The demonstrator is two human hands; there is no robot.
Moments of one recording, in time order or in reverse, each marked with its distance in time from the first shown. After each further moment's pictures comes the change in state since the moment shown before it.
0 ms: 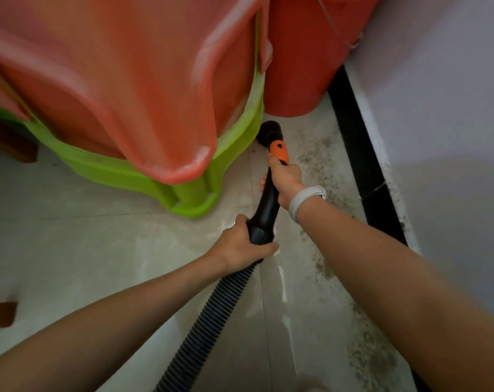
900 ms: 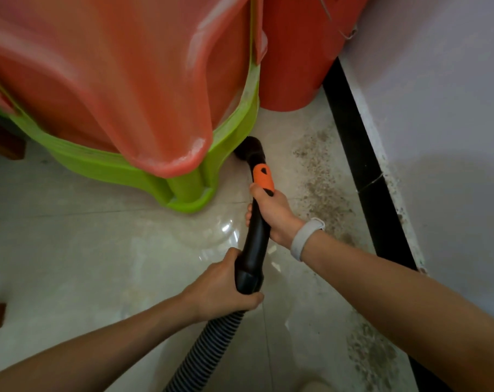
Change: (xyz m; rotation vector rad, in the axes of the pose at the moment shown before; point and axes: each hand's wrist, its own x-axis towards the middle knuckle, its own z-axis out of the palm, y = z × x) left_hand -0.051 -0.044 0.013 0.071 -0.146 0.102; right_hand -0.049 0.049 -0.008 0.041 -0.206 0.080
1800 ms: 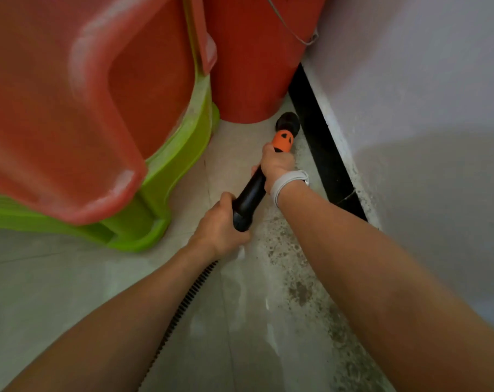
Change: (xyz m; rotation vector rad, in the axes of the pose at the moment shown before) left_hand 0.154 0.064 -0.023 0.150 0.300 0.079; right_hand 0.113 -0.097 -0.049 0.012 0.452 -0.122
